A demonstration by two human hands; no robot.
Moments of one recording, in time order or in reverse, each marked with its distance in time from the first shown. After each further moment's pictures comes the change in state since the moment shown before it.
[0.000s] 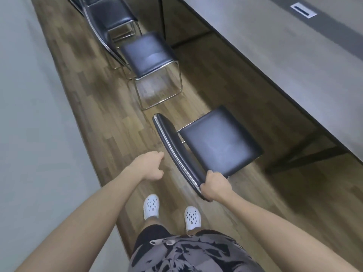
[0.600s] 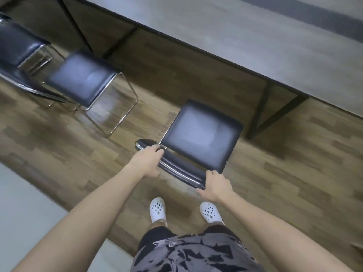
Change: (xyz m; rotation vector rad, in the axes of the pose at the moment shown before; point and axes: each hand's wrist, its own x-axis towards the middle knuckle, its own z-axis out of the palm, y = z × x) left_hand 0.126 -0.054 -0.072 0.436 -0.022 0.449; right_hand 0.027 -0.075 0.014 0.123 0.044 0.312
